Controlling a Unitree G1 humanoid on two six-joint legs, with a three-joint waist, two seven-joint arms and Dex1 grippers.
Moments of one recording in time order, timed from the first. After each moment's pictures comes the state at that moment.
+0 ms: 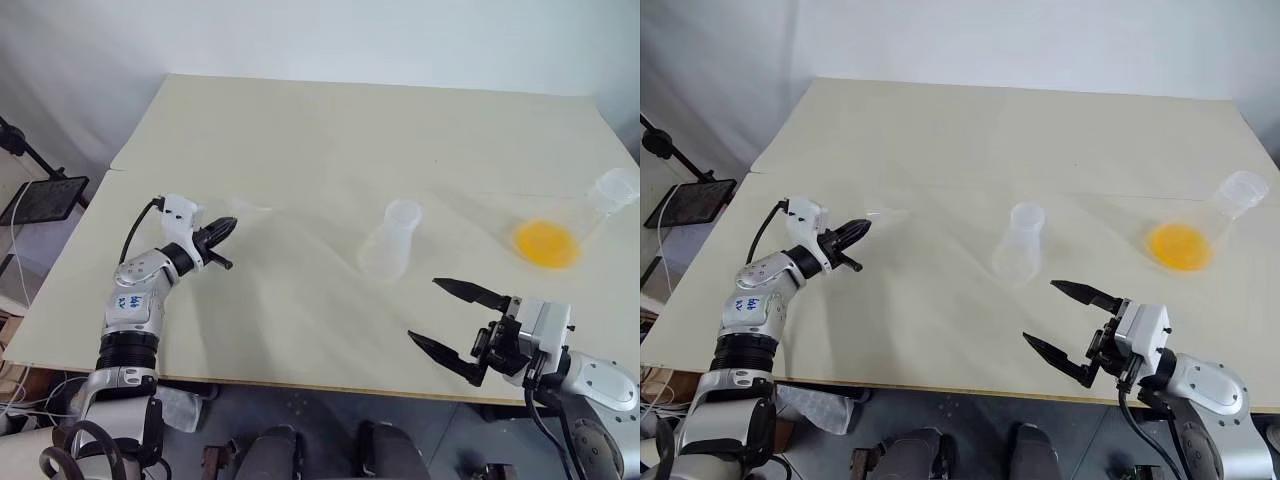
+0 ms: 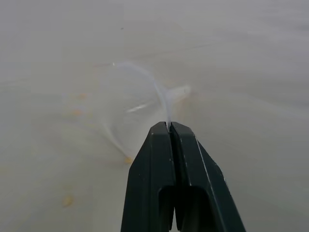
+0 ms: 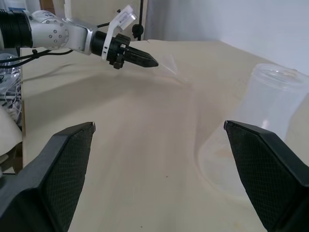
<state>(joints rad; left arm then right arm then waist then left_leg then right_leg) -0.59 0.47 0.18 0.46 -0.28 0.14 -0.69 0.22 -0.61 -0.21 -0.47 0.57 -0.02 0.95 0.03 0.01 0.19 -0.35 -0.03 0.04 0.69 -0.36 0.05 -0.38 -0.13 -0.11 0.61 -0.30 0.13</state>
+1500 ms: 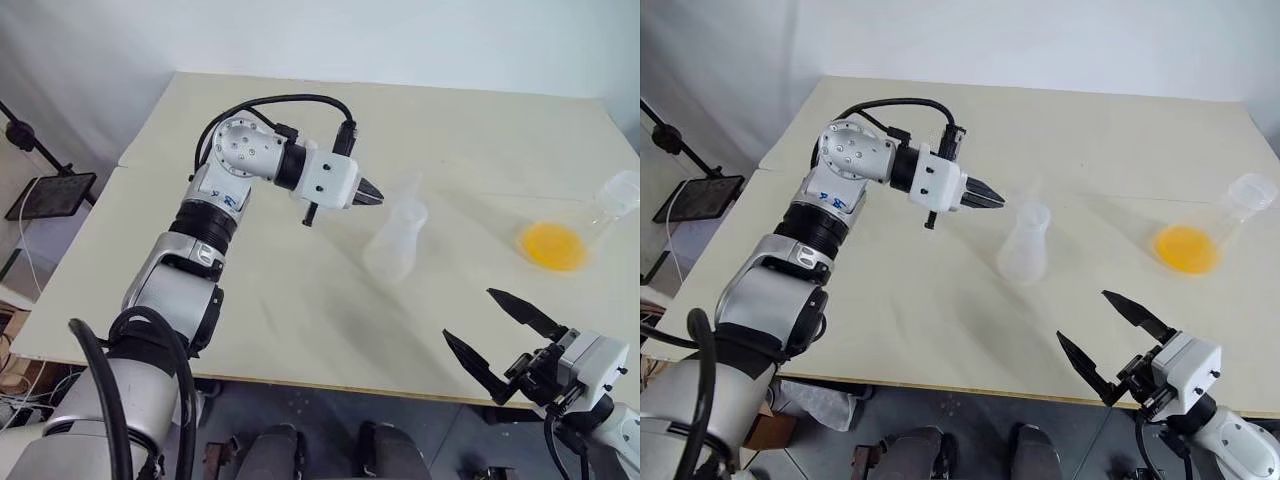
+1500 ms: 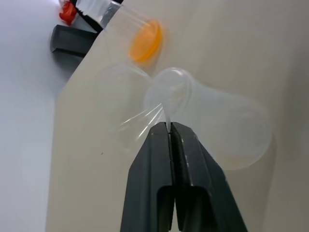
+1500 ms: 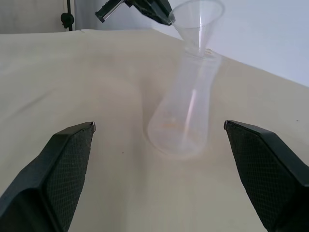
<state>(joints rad) -1.33 0.31 -0.25 0.92 0.06 -0.67 -1.25 0.49 -0.46 -0.36 -0.62 0.51 -0.09 0.77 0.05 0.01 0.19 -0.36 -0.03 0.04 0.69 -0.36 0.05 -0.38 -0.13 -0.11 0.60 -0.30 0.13</state>
